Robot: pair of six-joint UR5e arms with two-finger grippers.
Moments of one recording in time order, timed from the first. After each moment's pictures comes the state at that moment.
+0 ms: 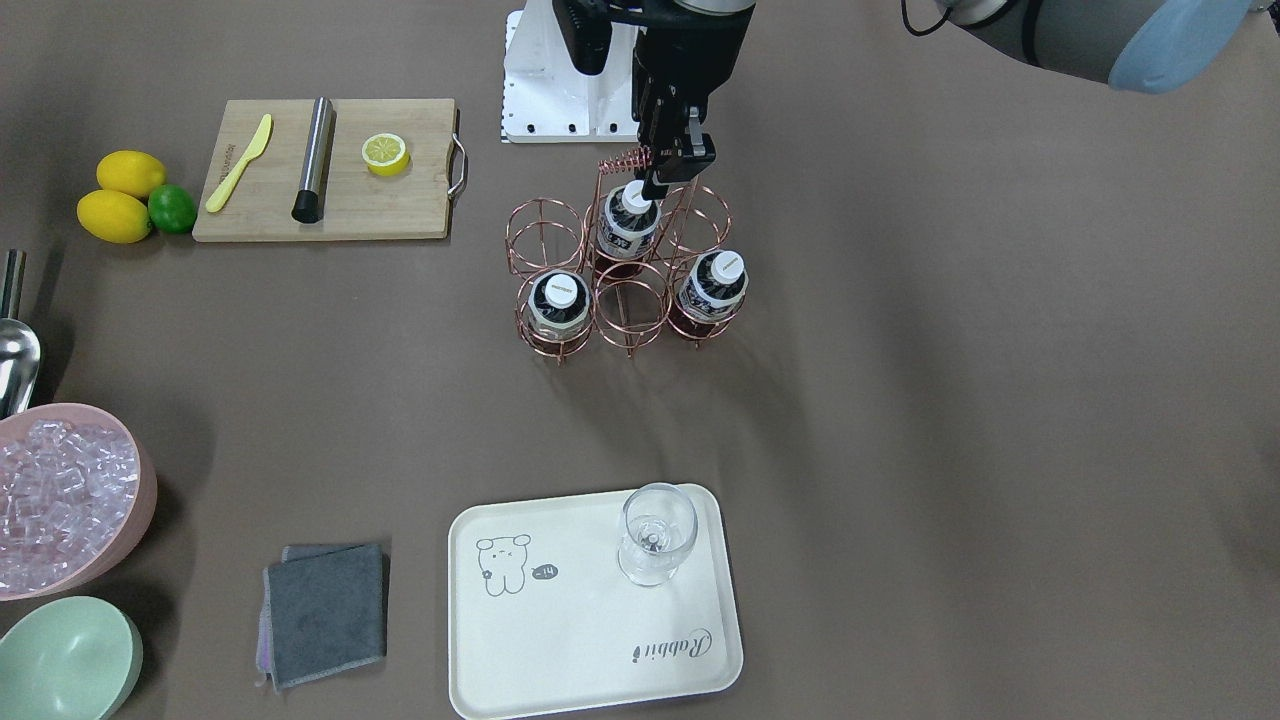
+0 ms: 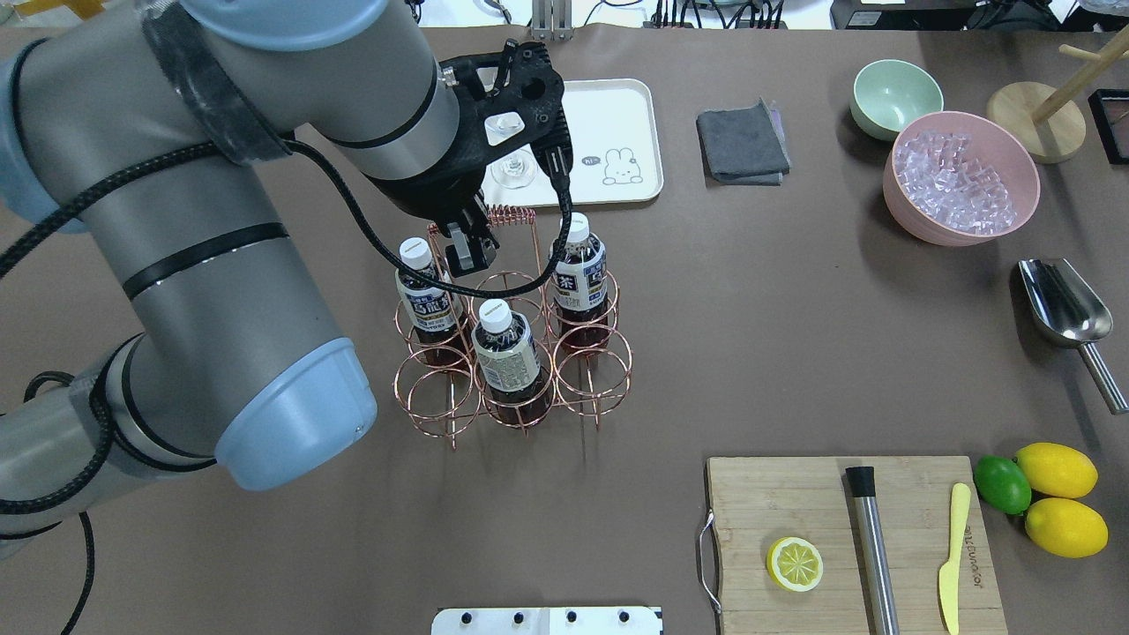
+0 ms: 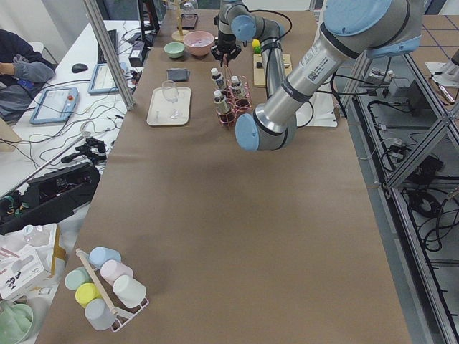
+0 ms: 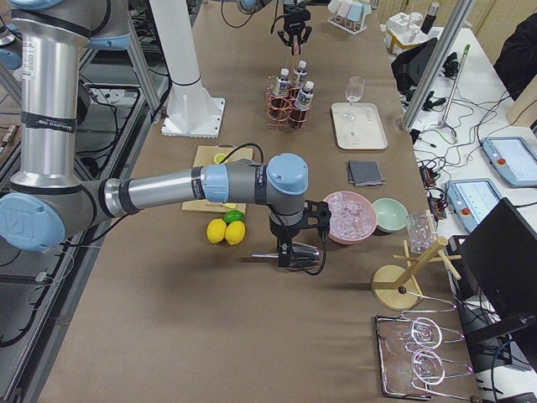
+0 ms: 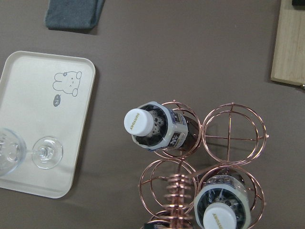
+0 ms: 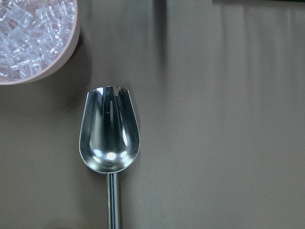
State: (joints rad) left arm -0.69 -2.46 -1.96 -1.20 -1.98 0.19; right arm 1.58 -1.70 1.91 -1.76 2.32 -0.01
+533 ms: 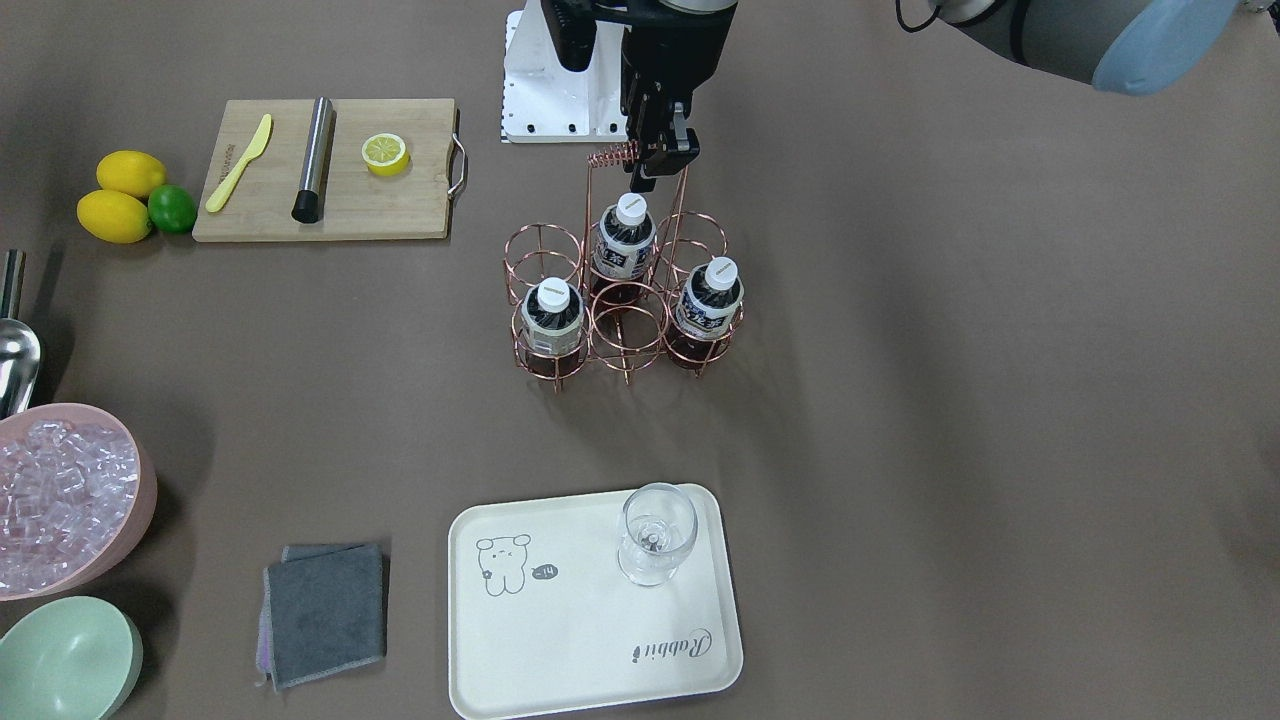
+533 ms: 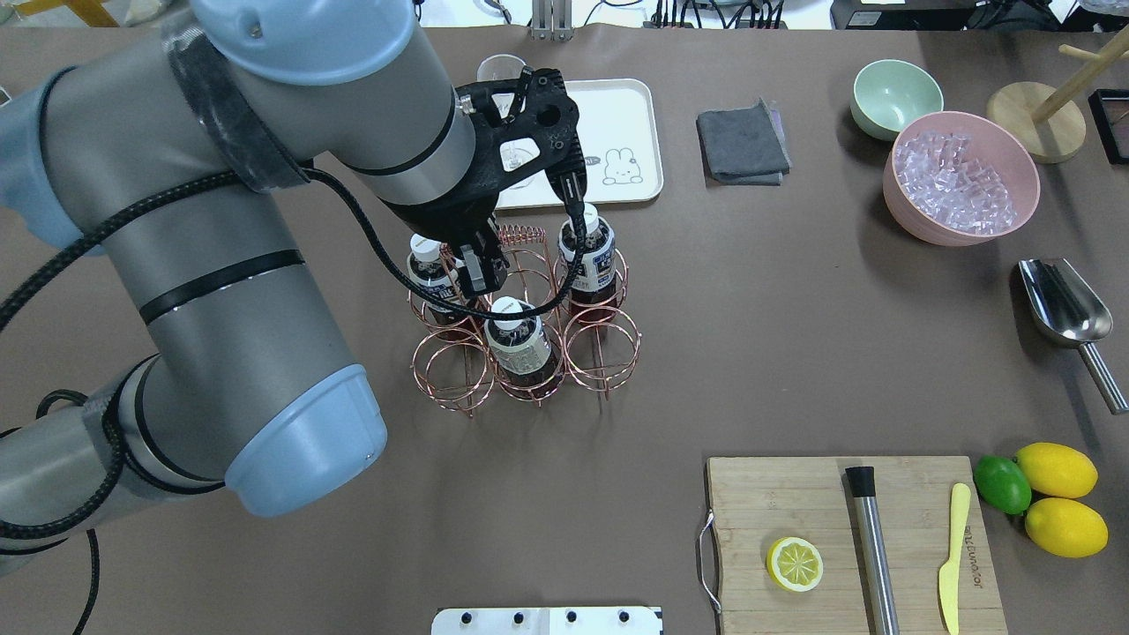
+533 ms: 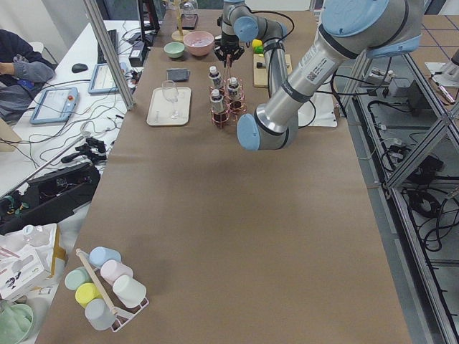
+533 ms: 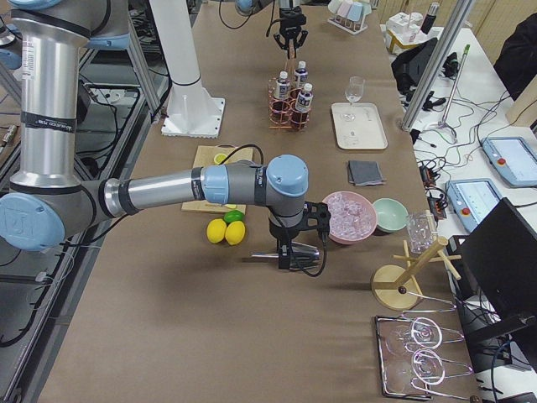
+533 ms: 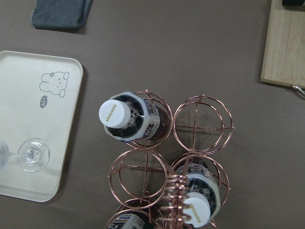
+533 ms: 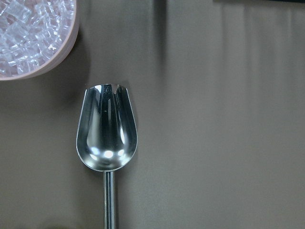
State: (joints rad) left arm -0.65 -2.46 -1.96 -1.20 -1.97 0.18; right arm 1.58 -1.70 1.91 -1.76 2.32 -0.03
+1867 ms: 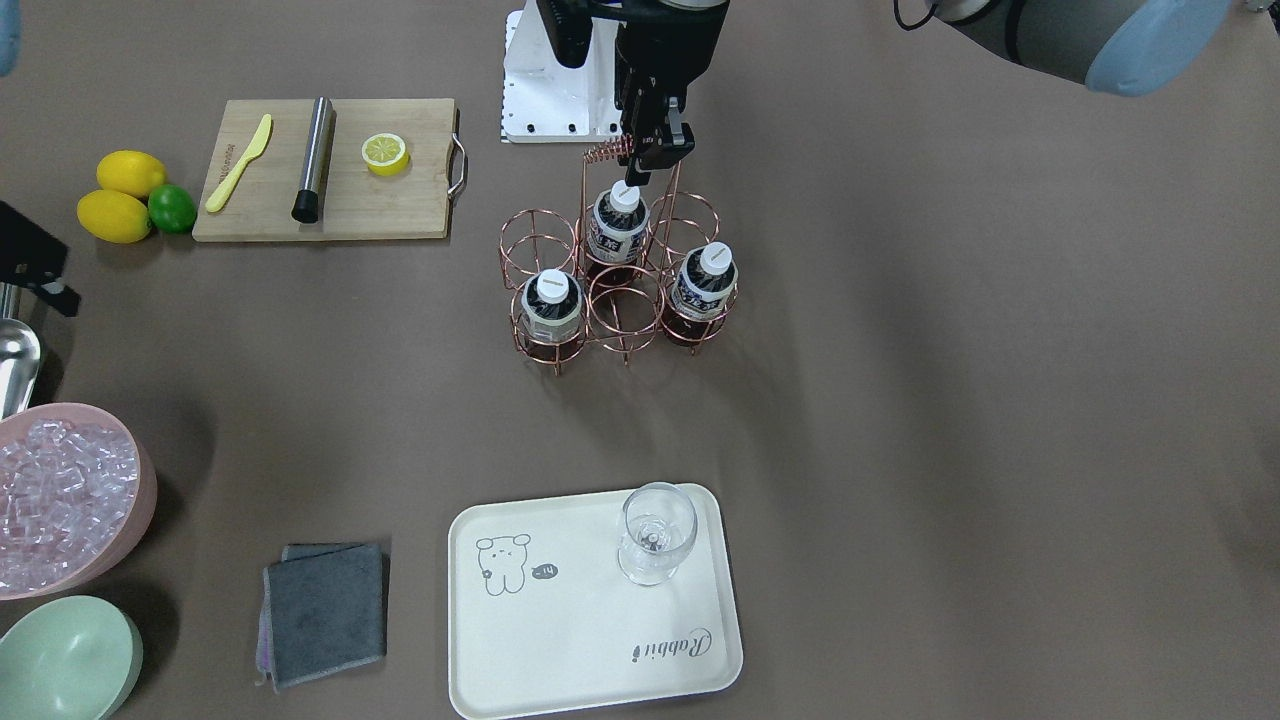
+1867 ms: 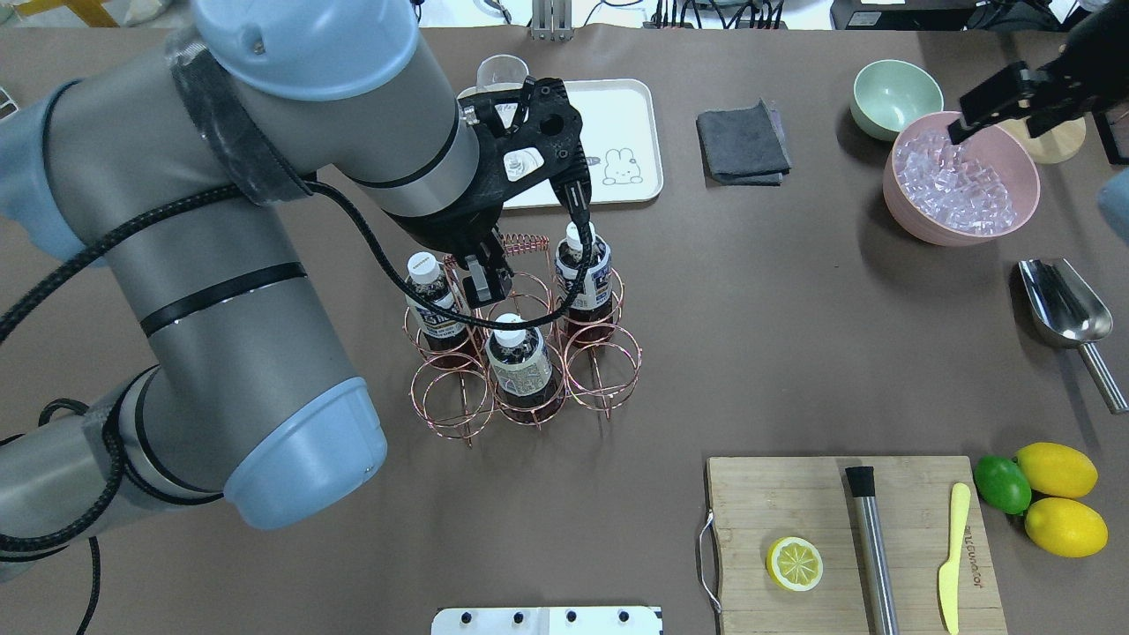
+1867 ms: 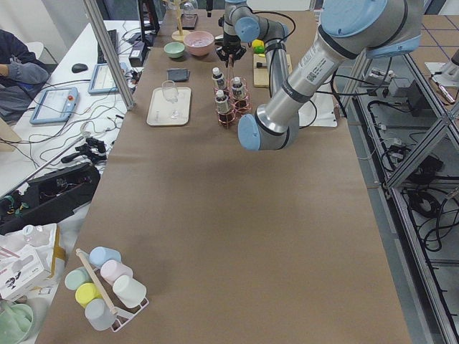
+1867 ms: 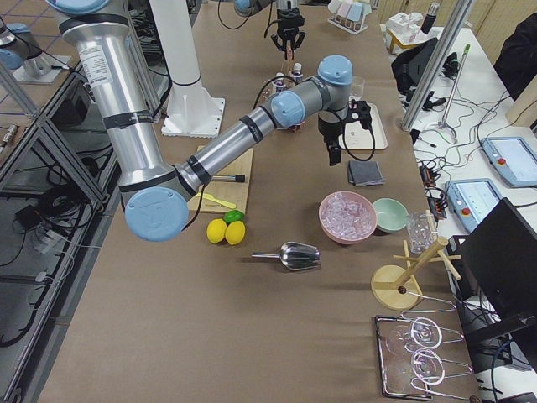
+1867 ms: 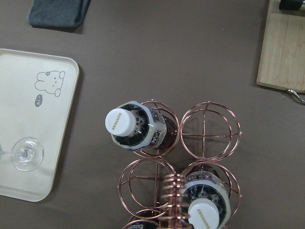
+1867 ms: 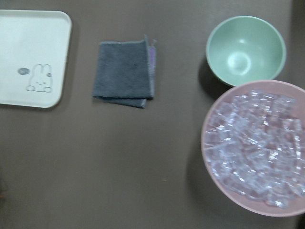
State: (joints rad) left arm -0.64 -2.46 -1.97 -1.20 -1.97 0.15; right arm 1.24 -1.27 1.94 -1.70 2.32 0.46
